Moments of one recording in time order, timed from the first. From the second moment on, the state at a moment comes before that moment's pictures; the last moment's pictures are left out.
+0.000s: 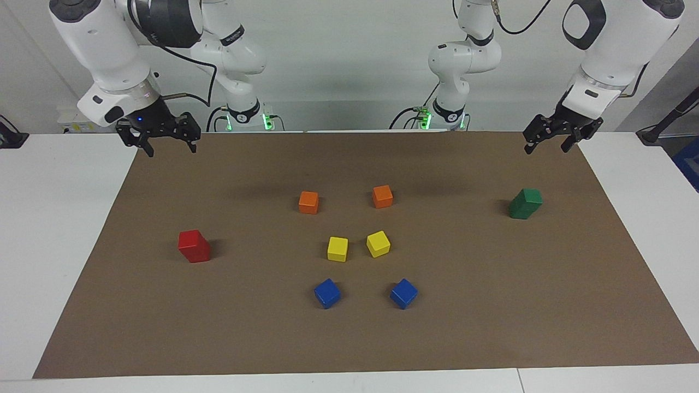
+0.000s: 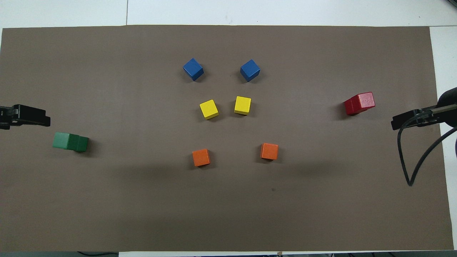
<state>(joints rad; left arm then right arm) 0.03 -0.09 -0.03 -1.71 -0.03 1.61 0.01 -0.16 -0.07 0.13 -1.72 -0.01 1.59 -0.14</state>
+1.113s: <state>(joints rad) 0.02 -0.08 -0.02 -1.71 0.00 1.61 0.02 -0.16 -0.07 0.13 -1.73 -0.01 1.59 -0.14</state>
